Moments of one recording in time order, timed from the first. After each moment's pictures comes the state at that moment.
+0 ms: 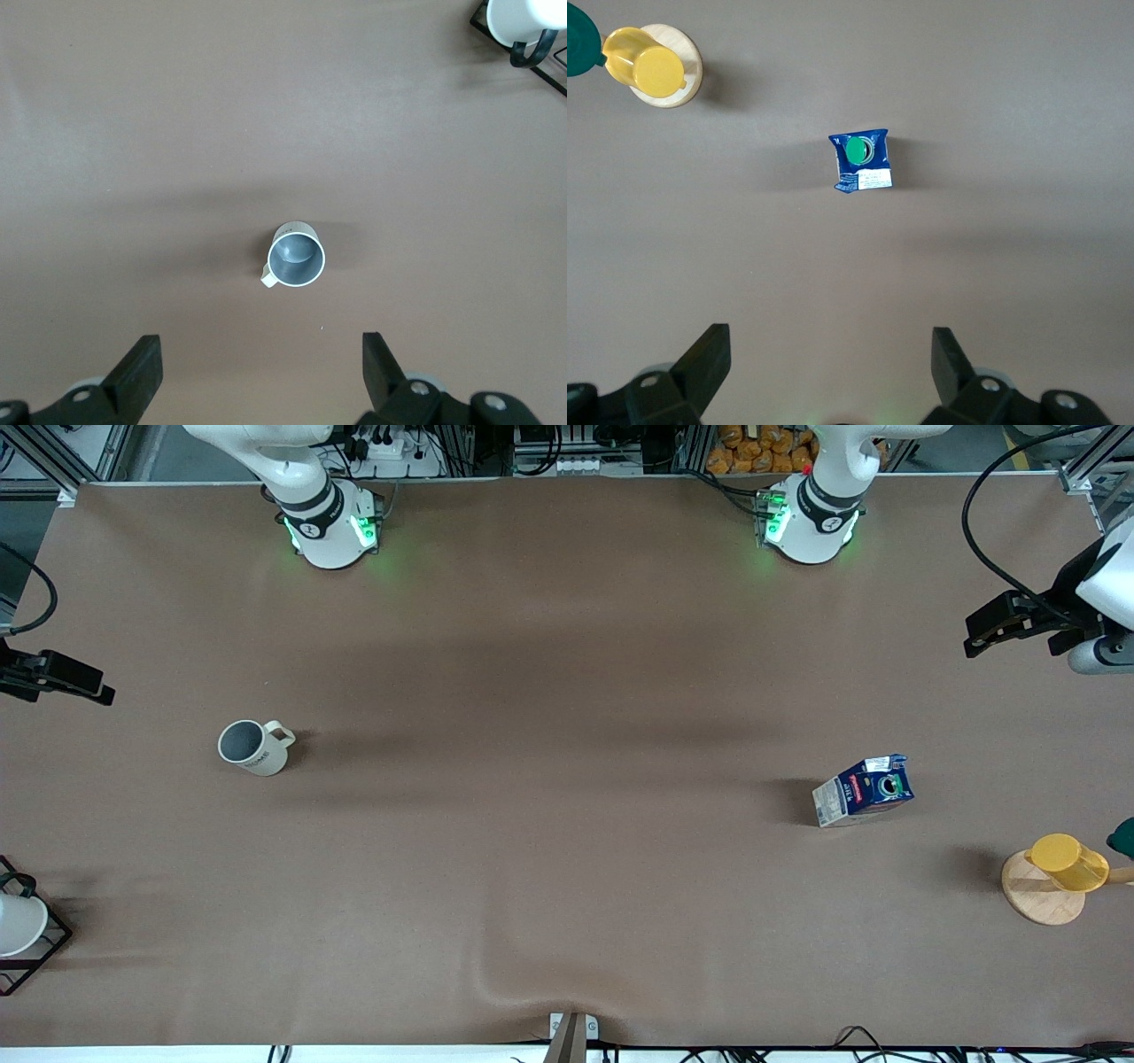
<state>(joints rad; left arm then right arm) -0.07 0.01 0.01 -1.51 0.02 1.49 -0.08 -0.05 0.13 -0.07 -1.45 0.03 1.52 -0.04</state>
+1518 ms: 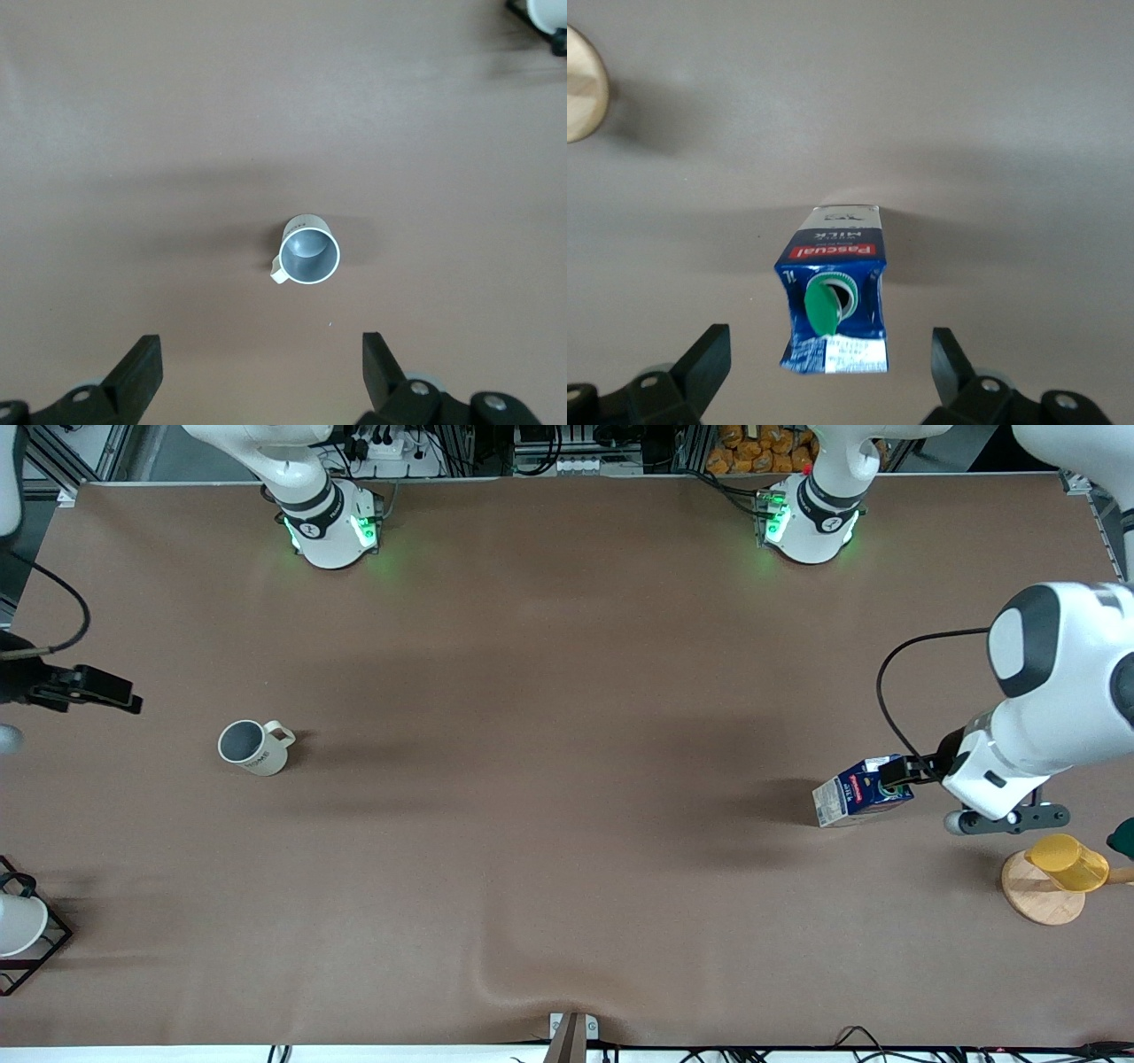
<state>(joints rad) -0.07 0.34 0.01 -1.63 0.00 1.90 -0.14 -0.02 0.17 -0.05 -1.46 0.03 1.52 -0.04</state>
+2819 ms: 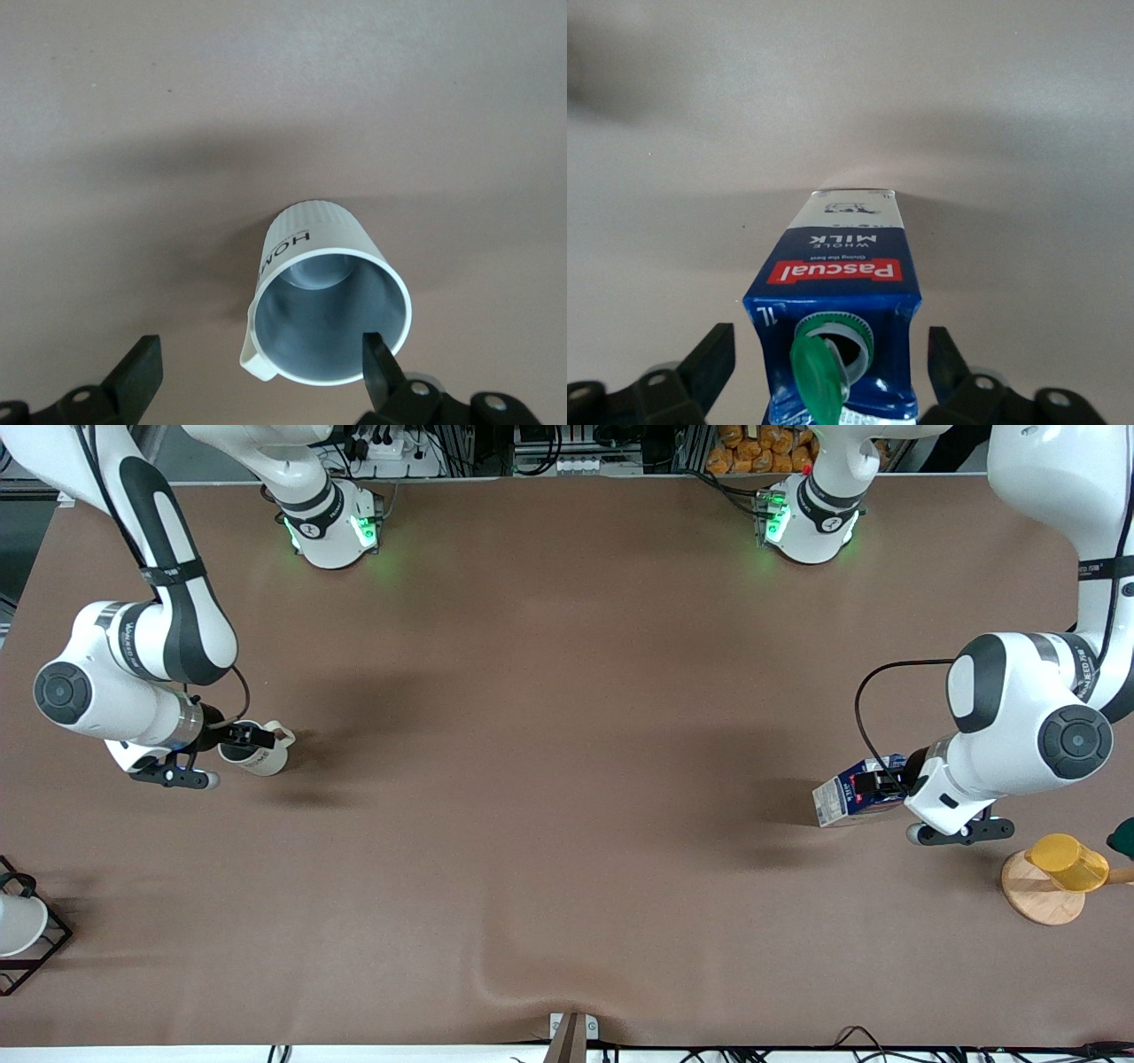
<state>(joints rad) -0.06 0.41 0.01 -1.70 0.00 1.96 -0.14 -0.01 0.25 -0.07 -2.12 0.03 2.17 0.08</state>
